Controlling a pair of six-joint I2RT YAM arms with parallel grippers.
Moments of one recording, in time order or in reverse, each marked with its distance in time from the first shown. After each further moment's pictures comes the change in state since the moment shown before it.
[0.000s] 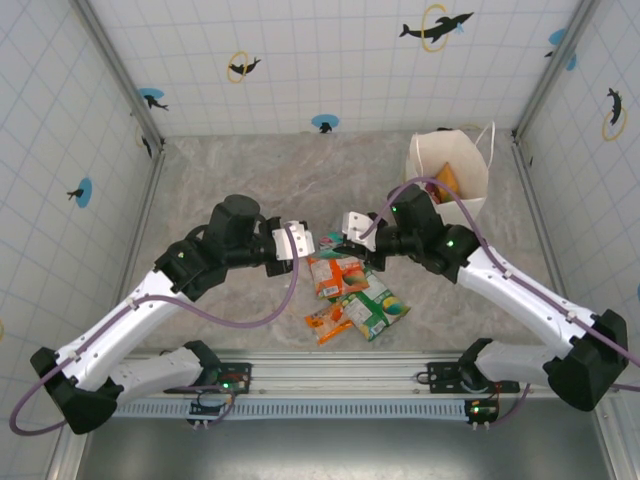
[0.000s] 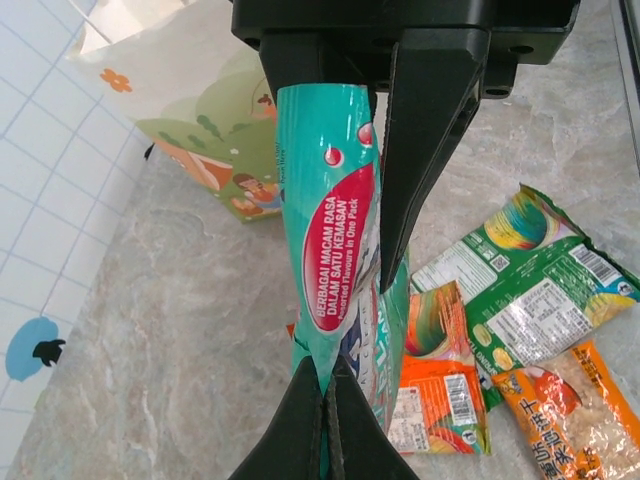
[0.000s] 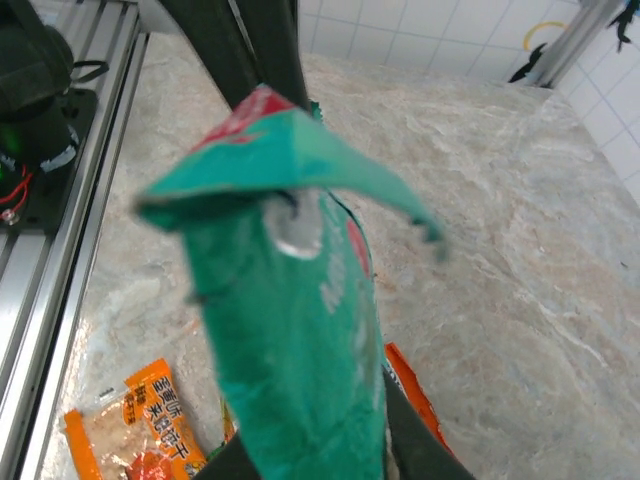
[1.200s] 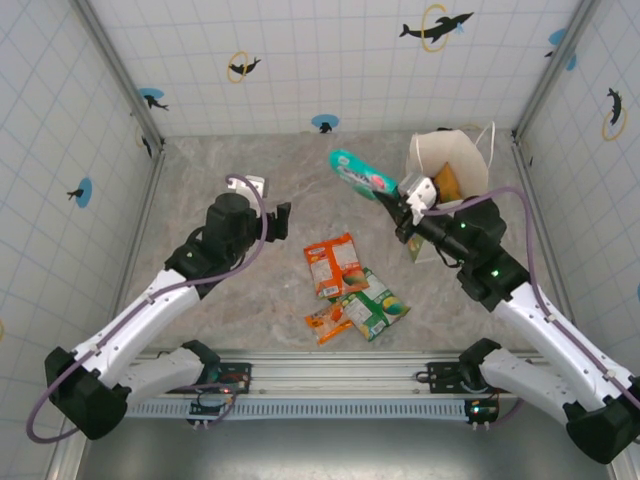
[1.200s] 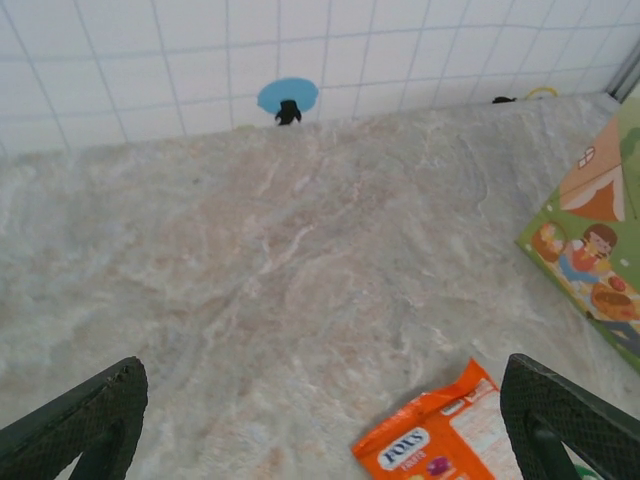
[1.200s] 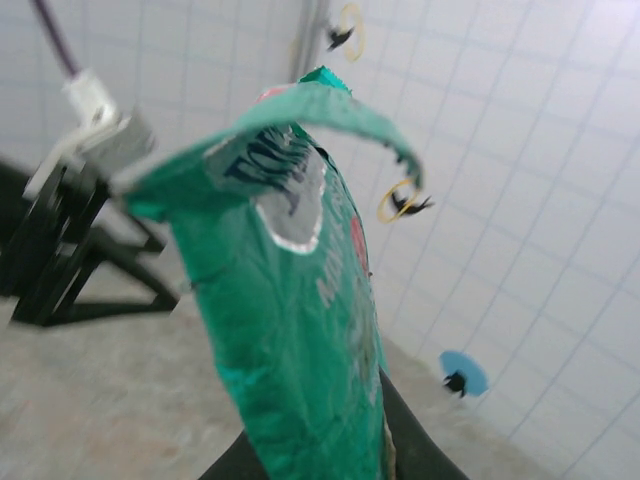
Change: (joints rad) left arm 0.160 0.020 -0.188 0.309 -0.514 -0.910; right arm -0.152 -0.298 -0.162 0.496 0.270 0.331
